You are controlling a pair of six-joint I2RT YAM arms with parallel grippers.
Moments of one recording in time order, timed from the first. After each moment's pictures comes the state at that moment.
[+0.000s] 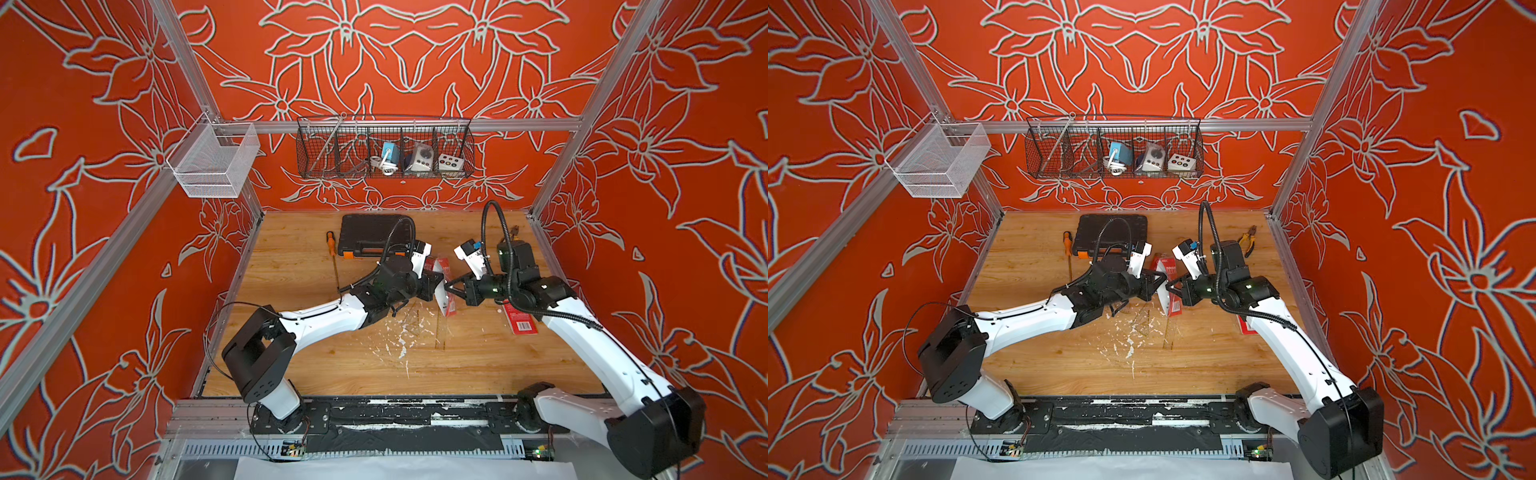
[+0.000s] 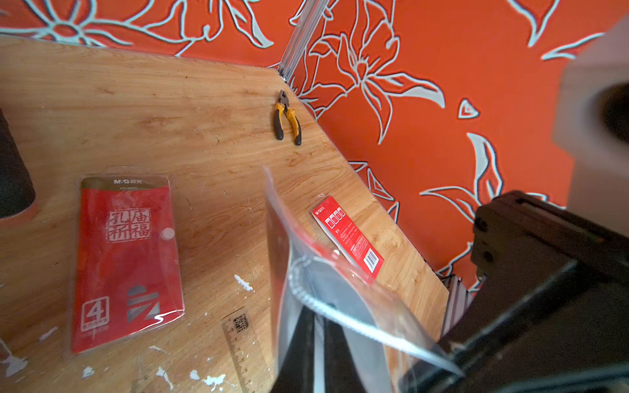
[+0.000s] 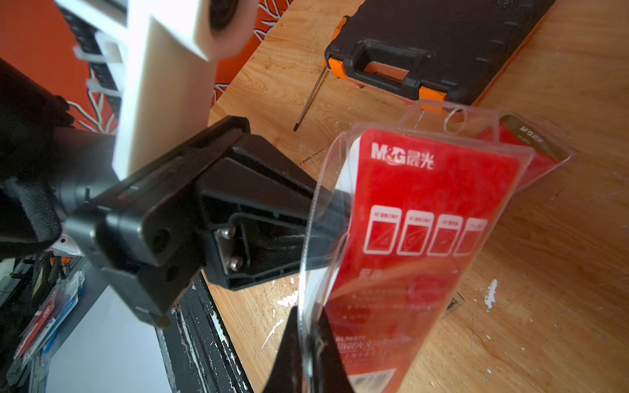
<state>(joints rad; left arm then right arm) -0.79 1.59 1.03 0.26 0.16 -0.54 0.36 1.13 0.99 -0.61 -0.66 0.02</state>
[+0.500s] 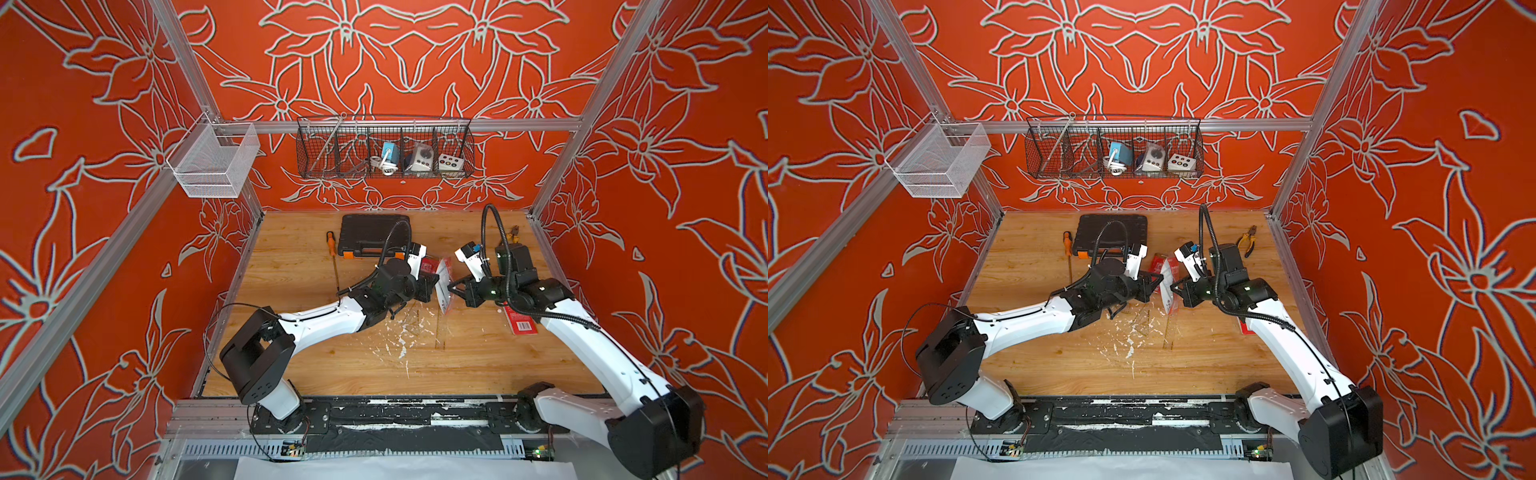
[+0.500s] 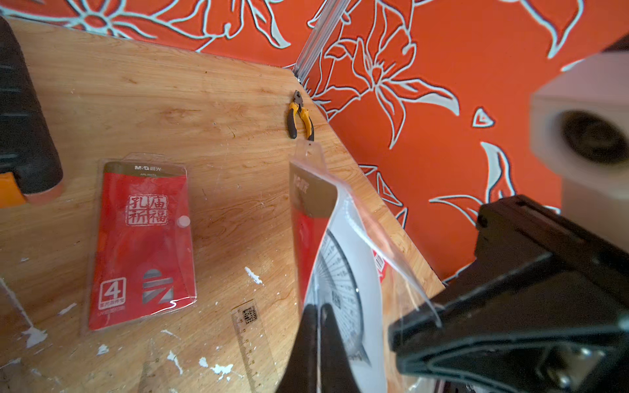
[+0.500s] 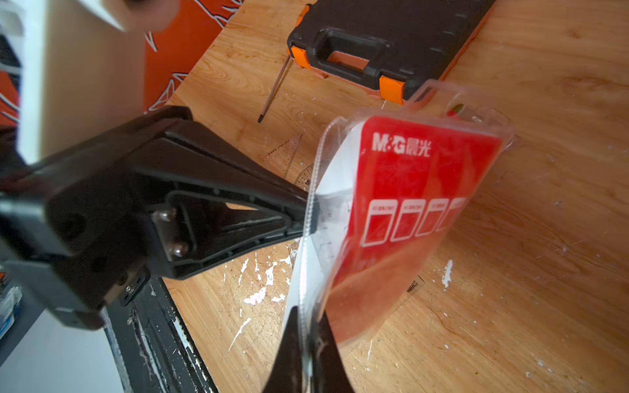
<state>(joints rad) -0.79 1.57 0.98 0.28 0.11 -0.58 0.37 1.13 0.95 -0.60 -0.53 0.00</state>
